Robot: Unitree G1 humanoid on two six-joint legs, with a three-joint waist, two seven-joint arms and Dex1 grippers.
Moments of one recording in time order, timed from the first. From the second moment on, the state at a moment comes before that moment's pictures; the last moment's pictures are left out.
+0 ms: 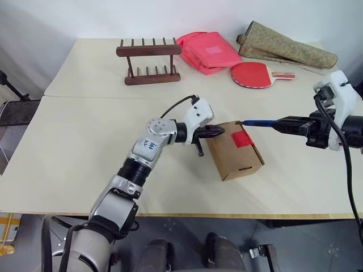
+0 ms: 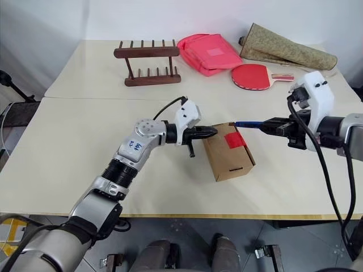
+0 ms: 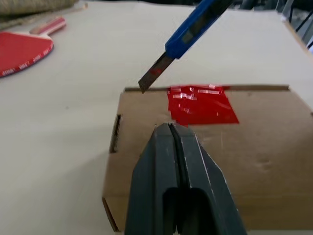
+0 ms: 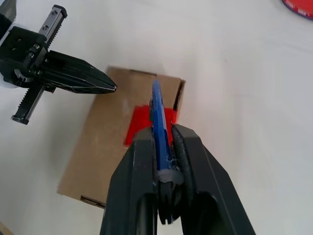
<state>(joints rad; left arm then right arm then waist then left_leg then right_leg) -0.93 0.13 -0.28 0.48 -0.11 0.26 -0.81 -0.66 -1.02 -0.41 -0.33 1.14 1.57 0.30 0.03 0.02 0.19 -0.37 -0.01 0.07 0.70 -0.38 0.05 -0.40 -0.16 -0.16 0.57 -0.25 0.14</state>
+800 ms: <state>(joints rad) -0.95 0.10 -0.29 0.47 -0.07 0.34 -0.80 -0.56 -0.97 -0.48 -0.35 1.09 1.55 0.30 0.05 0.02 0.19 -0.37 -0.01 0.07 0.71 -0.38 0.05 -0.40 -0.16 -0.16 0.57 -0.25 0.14</state>
